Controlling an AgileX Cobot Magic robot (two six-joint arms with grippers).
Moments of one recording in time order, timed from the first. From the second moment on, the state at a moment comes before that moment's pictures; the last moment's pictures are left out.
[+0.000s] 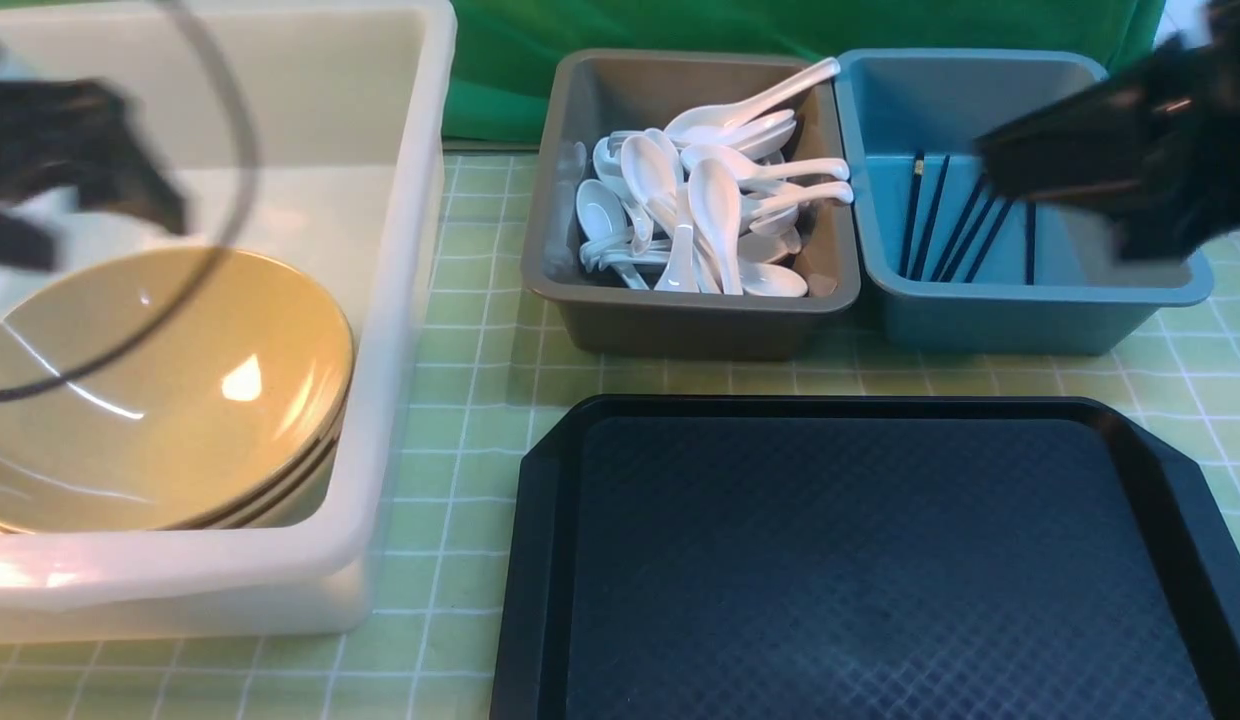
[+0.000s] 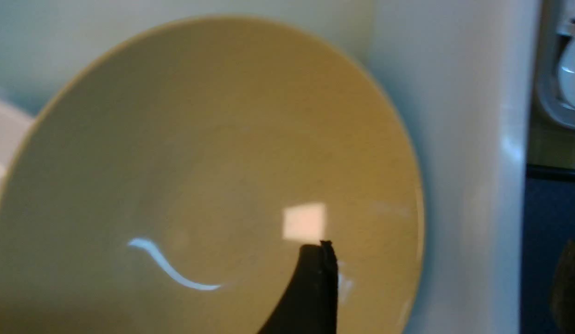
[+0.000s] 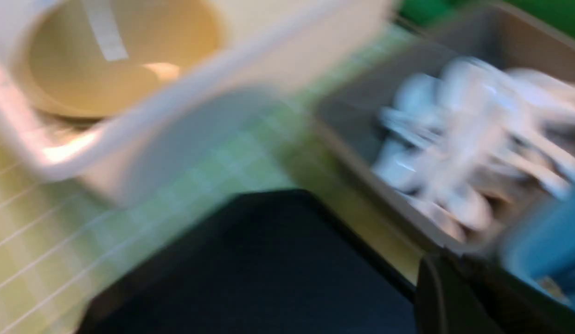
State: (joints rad) right arm 0.15 1.17 -1.19 0.59 0.71 -0.65; left arm 0.04 1.39 -1.36 -0.27 1.10 0.13
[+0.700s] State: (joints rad) right arm 0.00 0.45 -0.62 0.50 0.35 -0.58; left arm -0.15 1.09 -1.17 -0.33 1.15 0.14
